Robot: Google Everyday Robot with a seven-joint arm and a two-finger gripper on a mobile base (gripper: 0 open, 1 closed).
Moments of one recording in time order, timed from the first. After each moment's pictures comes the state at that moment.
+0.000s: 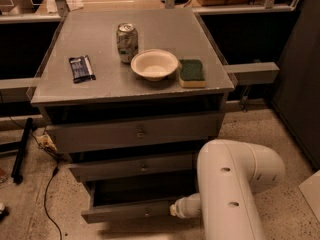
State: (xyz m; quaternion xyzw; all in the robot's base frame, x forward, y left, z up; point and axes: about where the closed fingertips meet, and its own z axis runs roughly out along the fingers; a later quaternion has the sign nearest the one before) arm 0.528 -0.075 0.159 -0.10 0.97 0.17 0.16
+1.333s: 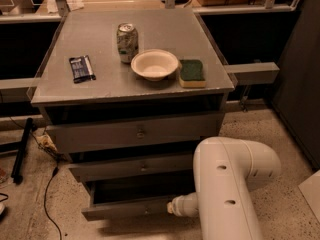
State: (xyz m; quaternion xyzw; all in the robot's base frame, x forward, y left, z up) arm 0.537 -0.062 0.170 -0.10 0.96 0.18 0.18
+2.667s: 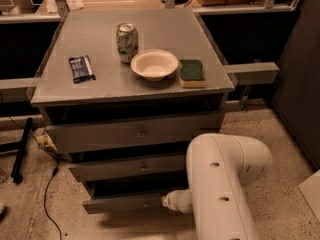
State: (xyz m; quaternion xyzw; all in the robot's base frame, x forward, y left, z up) arm 0.563 -0.036 0.187 -0.10 0.95 0.19 0.21
